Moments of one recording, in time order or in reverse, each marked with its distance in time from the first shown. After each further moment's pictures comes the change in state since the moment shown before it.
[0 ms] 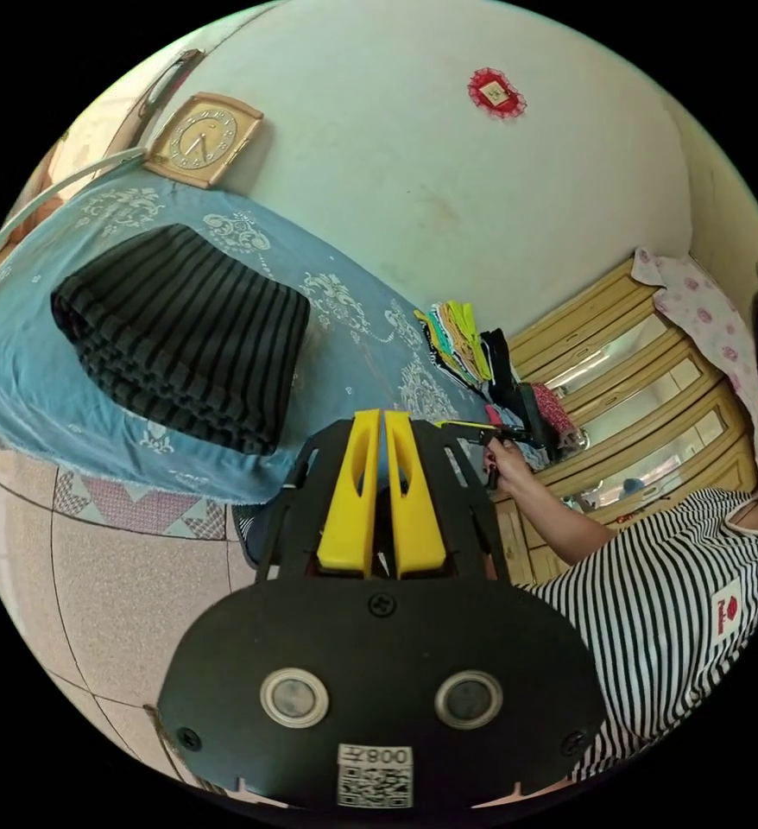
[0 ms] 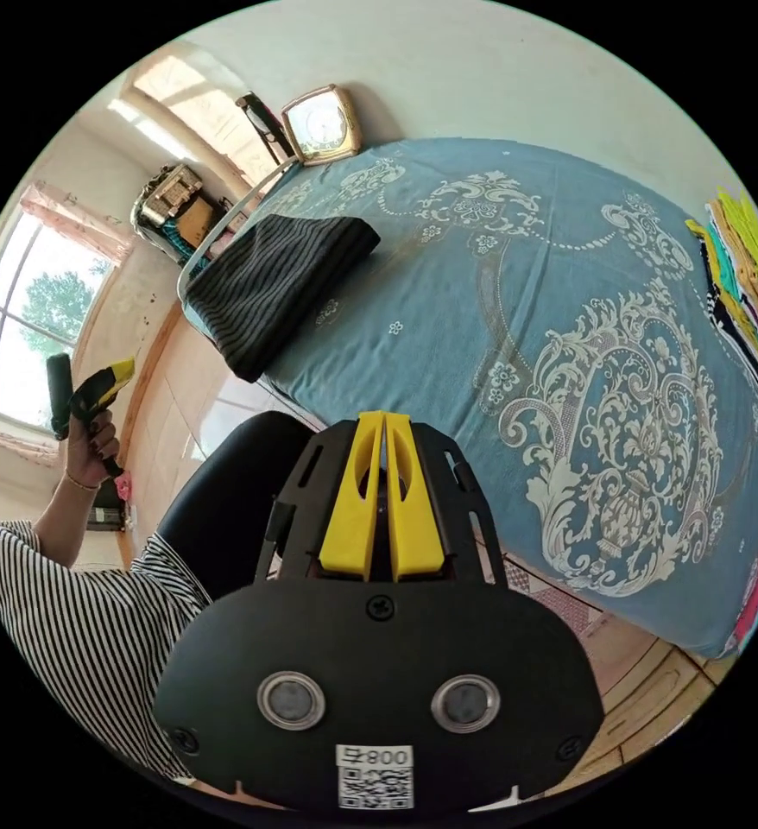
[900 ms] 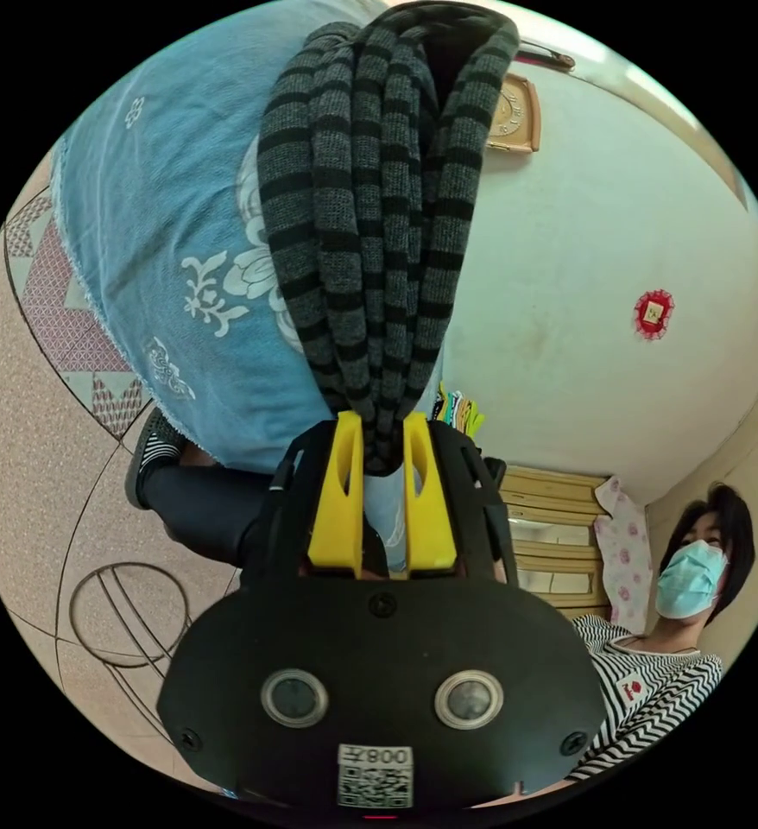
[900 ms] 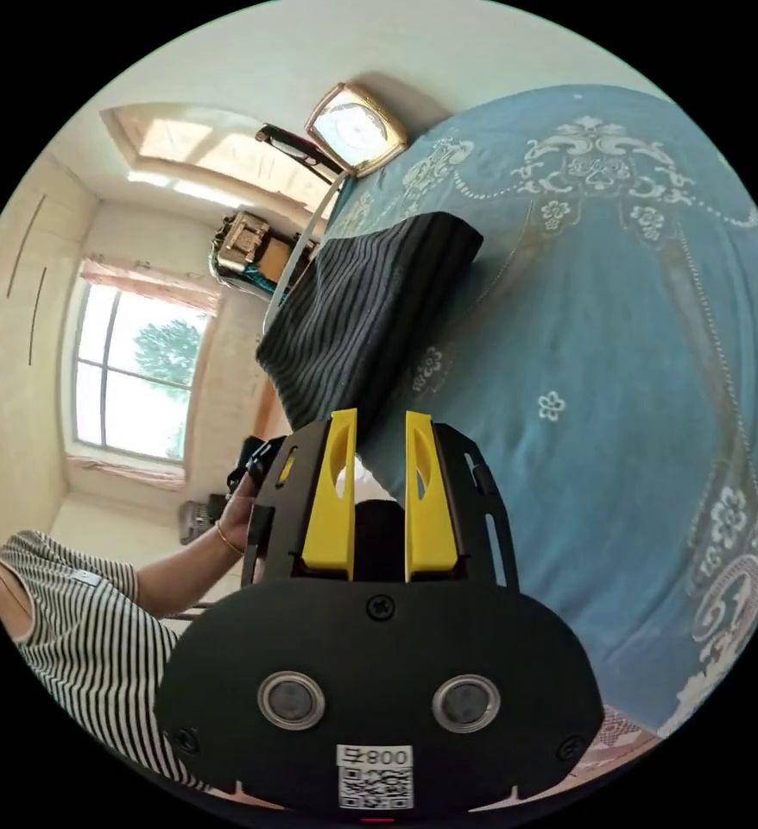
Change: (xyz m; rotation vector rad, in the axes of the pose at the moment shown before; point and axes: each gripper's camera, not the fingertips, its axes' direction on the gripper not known) left arm -0.259 0.056 0.033 0.096 0.283 -0.736; right arm 0.037 -0.087 0.083 0.022 -0.354 0.037
